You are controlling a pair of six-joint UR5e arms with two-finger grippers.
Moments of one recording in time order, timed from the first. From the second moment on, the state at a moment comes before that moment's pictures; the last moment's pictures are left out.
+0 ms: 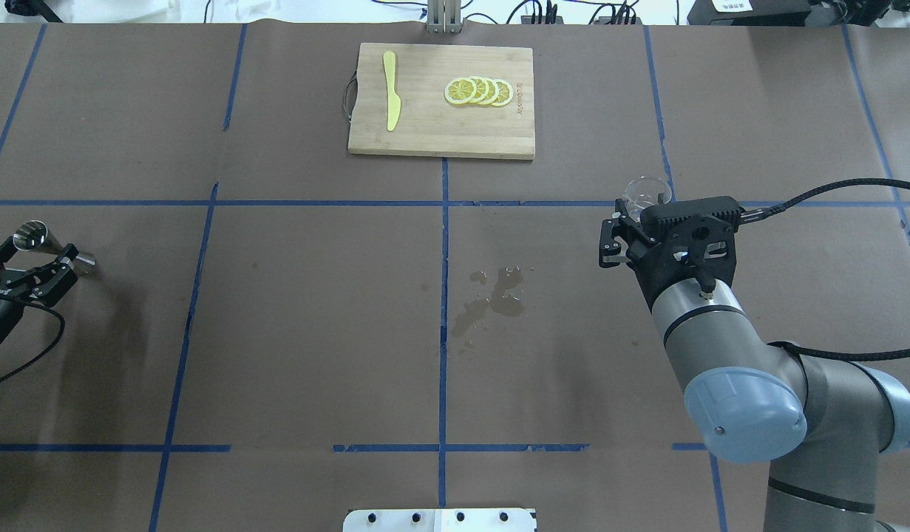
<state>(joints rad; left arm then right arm) -0.43 -1.44 -1.25 -3.35 -0.78 -0.94 0.30 -1.43 2.14 -1.29 0.75 1.12</state>
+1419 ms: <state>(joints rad) -0.26 -1.12 -1.35 -3.56 -0.84 -0.96 0.30 -1.44 2.16 -1.29 0.75 1.12</state>
